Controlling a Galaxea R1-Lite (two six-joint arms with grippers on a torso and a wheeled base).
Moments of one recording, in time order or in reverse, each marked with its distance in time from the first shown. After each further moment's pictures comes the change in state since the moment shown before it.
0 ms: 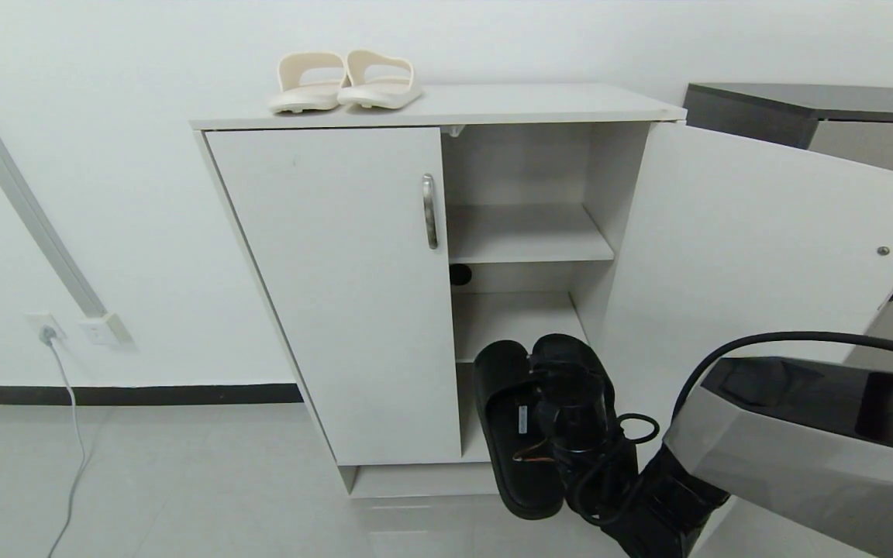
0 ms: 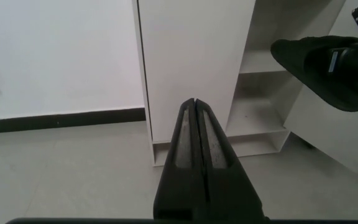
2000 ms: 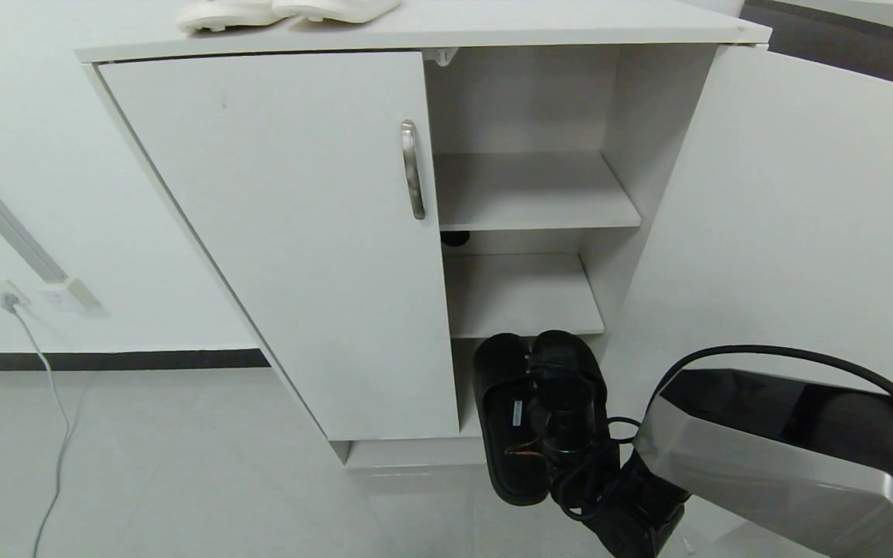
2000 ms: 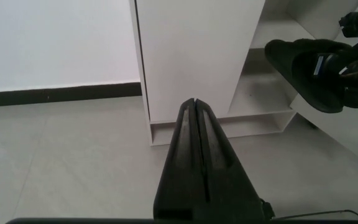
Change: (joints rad) left arm 0.000 0.000 0.000 0.000 0.000 -0.001; right arm -0.021 0.112 -0.089 -0.108 -0.035 -0.001
